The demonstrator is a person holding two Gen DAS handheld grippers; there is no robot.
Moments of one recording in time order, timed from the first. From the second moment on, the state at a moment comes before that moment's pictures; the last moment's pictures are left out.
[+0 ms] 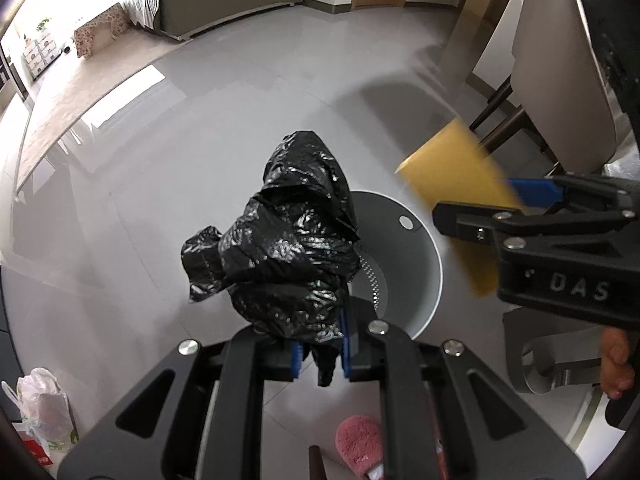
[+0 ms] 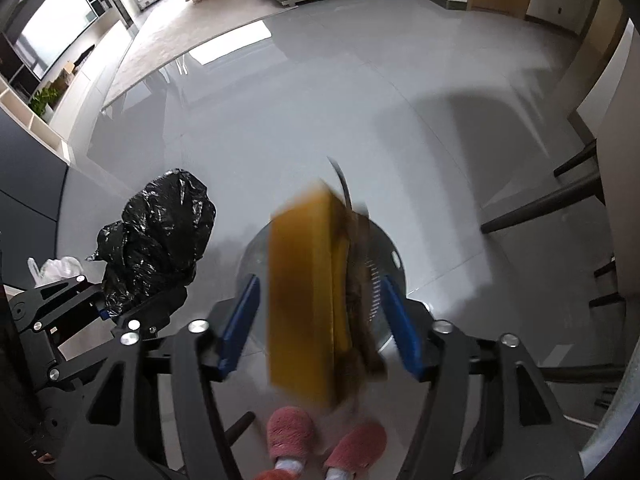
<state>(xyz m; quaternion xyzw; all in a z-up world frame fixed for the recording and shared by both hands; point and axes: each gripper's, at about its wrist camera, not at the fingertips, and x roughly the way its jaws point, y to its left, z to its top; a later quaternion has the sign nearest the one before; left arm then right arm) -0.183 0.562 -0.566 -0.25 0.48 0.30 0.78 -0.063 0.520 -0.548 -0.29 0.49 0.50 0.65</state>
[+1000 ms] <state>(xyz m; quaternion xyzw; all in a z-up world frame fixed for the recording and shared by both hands) -0.175 0.561 -0.554 -0.23 0.47 0.29 0.80 -0.056 0.519 -0.527 -0.29 0.47 0.49 0.67</state>
